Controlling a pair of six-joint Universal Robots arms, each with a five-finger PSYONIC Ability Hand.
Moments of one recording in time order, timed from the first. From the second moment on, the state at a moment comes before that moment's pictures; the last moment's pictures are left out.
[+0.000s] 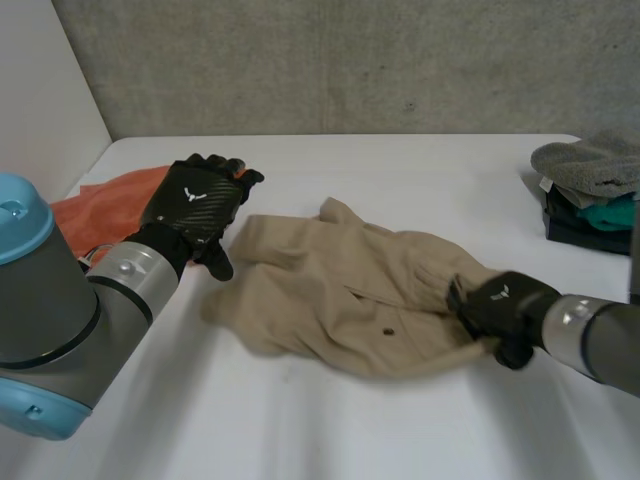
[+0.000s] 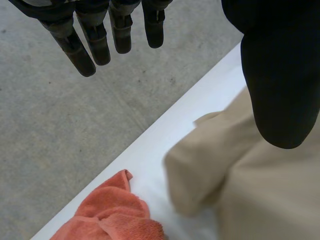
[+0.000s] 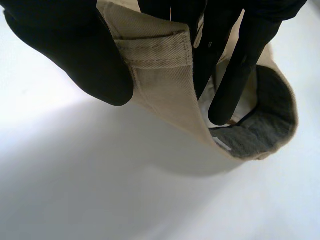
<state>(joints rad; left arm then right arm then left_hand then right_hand) 4.27 -1.78 -1.68 3.37 -1.46 3.52 1.81 -1.25 1.61 0.42 1.31 2.32 0.20 0.21 0.21 0.20 0.05 1.05 1.17 1.19 1.20 1.01</state>
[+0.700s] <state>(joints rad) 4.24 -2.34 -0.97 3.01 -1.48 3.63 2.02 -1.20 1.47 0.26 1.57 2.67 0.20 0.21 0.21 0.20 0.05 0.43 0.43 0.43 0.41 0.21</state>
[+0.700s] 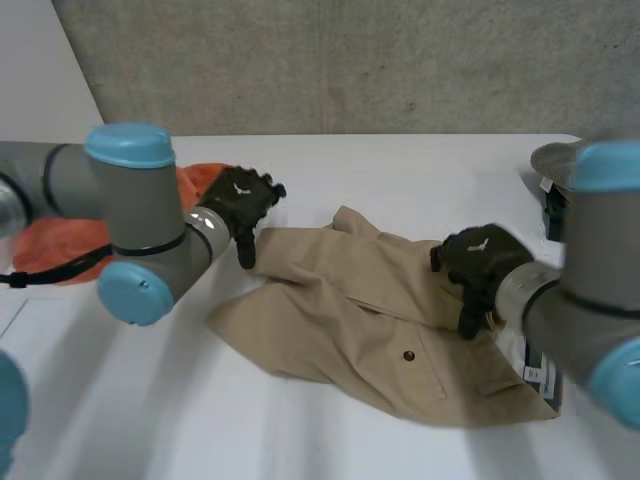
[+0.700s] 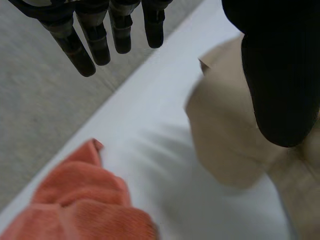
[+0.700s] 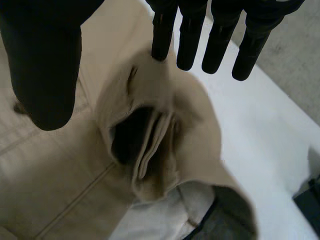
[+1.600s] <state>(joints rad) 4.22 -2.04 -0.76 3.29 -1.68 3.44 1.95 -1.11 0.88 -0.24 1.49 2.72 1.17 1.19 1.19 1.19 0.98 1.12 1.15 1.19 1.20 0.98</state>
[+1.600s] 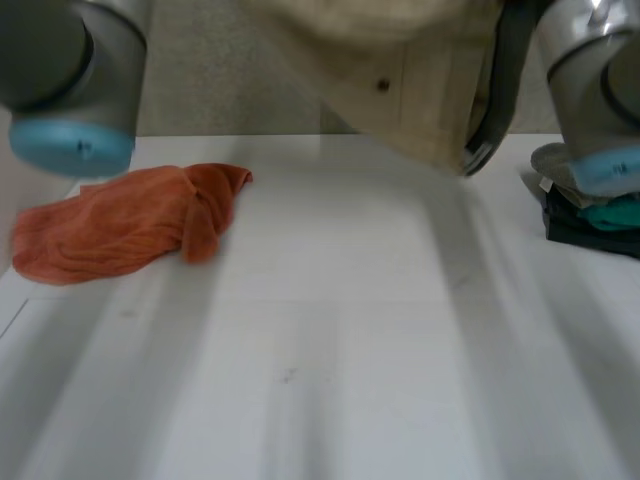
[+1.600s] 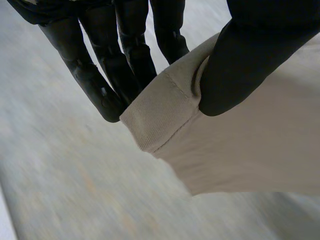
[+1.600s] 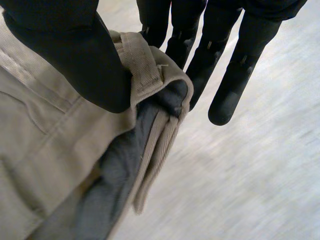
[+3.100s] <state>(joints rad) 4.25 -2.11 -1.43 3.13 -1.44 3.67 1.85 -1.16 1.78 -0.22 1.27 2.55 0.47 0.46 0.46 0.45 0.27 0.50 0.49 0.50 0.49 0.29</state>
